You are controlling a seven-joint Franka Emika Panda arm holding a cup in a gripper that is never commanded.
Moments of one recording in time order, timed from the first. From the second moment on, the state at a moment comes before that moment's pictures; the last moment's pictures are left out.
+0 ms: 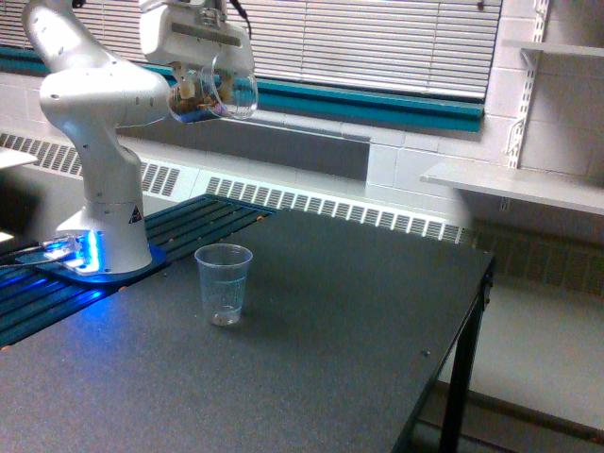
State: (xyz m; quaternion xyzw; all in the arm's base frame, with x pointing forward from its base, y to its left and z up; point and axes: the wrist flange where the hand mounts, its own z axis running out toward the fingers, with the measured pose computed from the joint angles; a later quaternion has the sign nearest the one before) arm 0.262 -0.079 0.483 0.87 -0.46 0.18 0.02
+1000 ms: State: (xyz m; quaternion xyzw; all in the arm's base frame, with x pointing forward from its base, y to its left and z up) arm 0.240 -0.069 0.450 0.87 -0.48 0.14 0.02
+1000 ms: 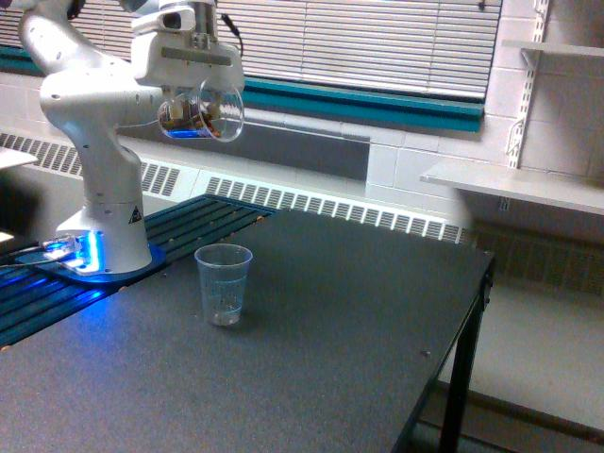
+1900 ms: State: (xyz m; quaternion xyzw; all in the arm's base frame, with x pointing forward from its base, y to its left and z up) arm 0.254 -0.075 0.427 0.87 -0.48 0.08 0.03
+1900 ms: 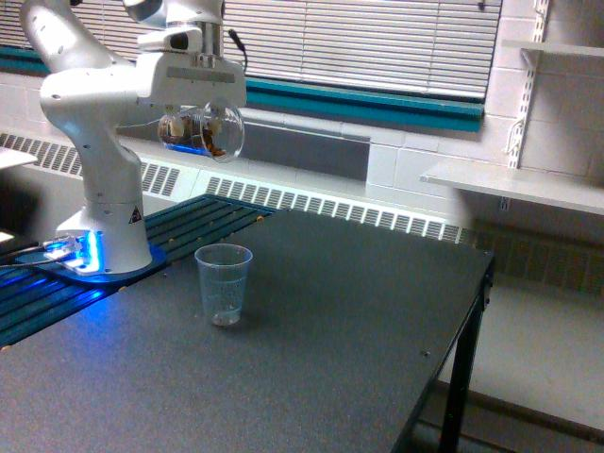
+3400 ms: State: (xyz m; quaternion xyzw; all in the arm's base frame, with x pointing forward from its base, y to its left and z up) arm 0.251 -0.071 0.406 0.88 -0.48 0.05 0.04
